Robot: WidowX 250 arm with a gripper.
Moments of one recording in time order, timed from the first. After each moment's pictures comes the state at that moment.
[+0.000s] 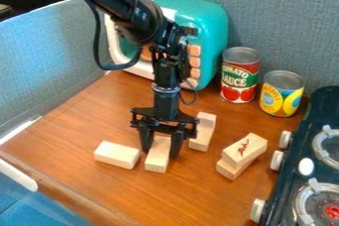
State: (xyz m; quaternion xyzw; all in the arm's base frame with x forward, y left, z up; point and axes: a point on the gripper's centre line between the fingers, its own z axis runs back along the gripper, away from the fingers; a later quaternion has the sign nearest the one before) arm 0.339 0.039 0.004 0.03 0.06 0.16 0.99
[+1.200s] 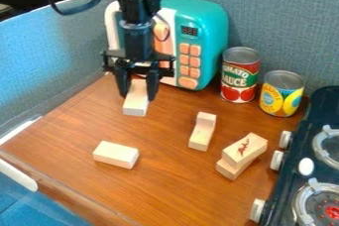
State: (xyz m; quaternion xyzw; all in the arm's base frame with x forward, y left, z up) arm 0.348 0.079 0.093 0.02 -0.03 0.21 0.98
